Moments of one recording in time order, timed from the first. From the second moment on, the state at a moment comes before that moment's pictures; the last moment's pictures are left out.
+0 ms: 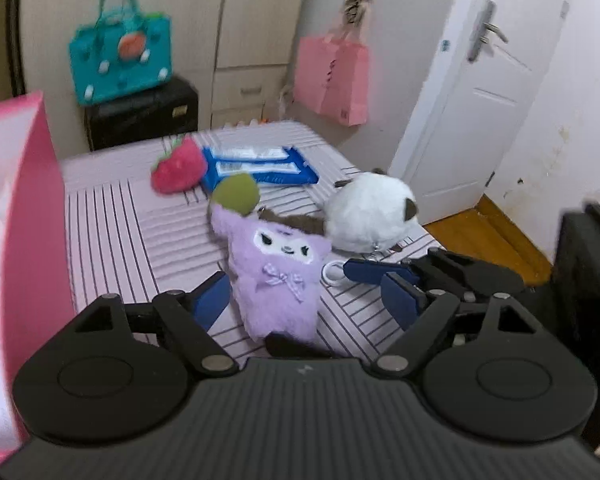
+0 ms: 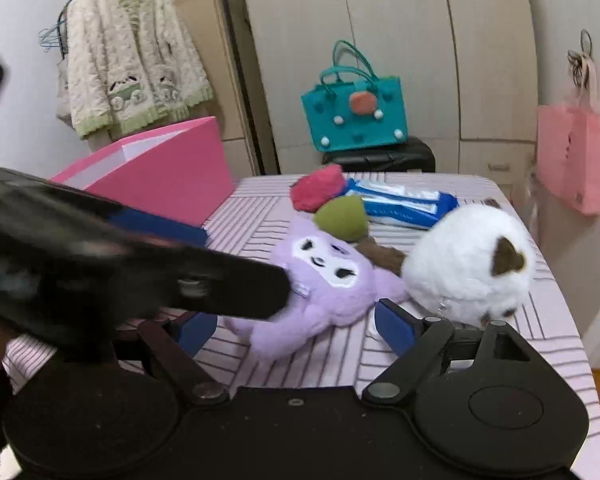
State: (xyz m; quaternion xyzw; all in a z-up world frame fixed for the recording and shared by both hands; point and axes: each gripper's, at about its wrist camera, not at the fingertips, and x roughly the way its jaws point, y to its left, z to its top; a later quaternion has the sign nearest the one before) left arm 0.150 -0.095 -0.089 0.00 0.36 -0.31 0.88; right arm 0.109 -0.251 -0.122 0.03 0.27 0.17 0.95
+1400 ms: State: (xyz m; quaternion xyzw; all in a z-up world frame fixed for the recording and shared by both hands) left arm 0.142 -0.089 -0.105 -0.01 0.37 -0.26 0.89; right arm 0.105 -0.246 -0.138 0.03 0.28 0.20 0.94
